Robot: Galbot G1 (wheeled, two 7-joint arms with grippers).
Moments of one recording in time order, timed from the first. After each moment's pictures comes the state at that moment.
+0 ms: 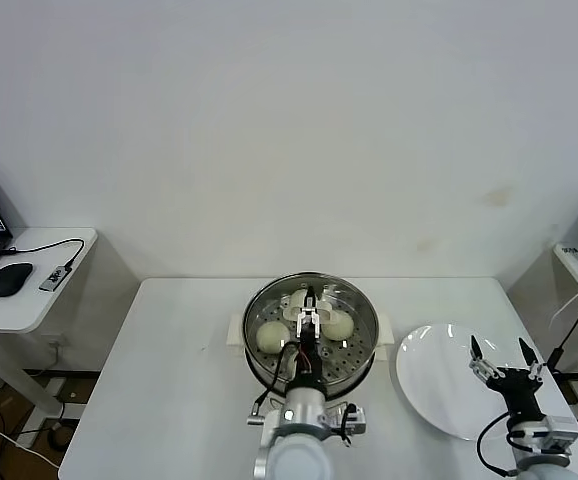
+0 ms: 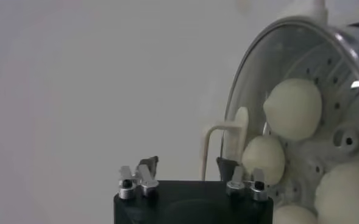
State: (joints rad) left arm 1.21 -1.56 0.17 -1.96 1.70 0.58 0.28; right arm -1.52 1.39 0.91 1.95 0.27 -0.05 -0.13
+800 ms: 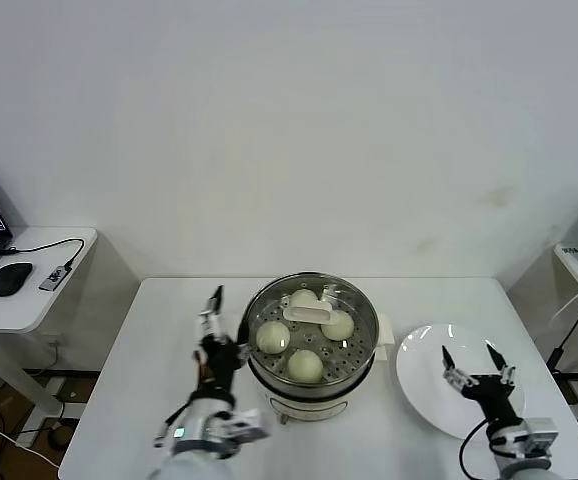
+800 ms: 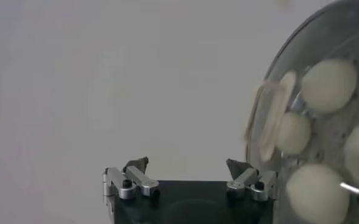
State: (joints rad) left arm 1.44 -1.44 -0.23 -2.23 1.15 0.38 0.11; right arm -1.60 1.31 0.80 2.01 0.32 -0.11 -0.12
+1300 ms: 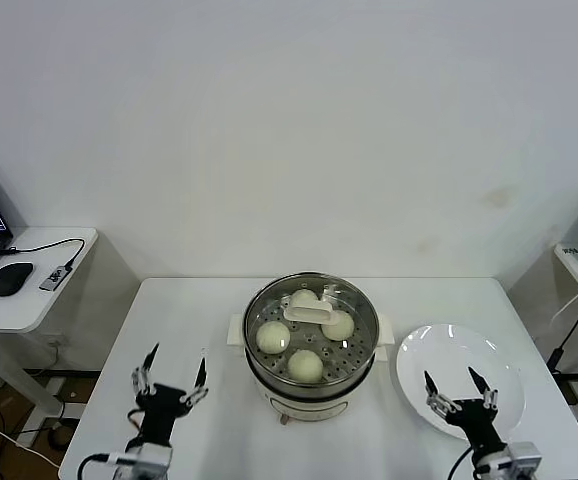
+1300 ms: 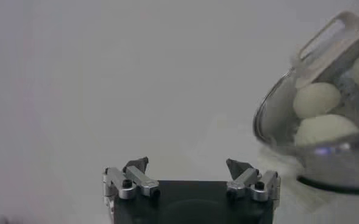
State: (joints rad) left arm 1.69 -1.44 -0.52 -2.18 0.35 0.15 -0.02; right arm -1.72 1.30 0.74 2.06 0.31 -0.10 -0.07
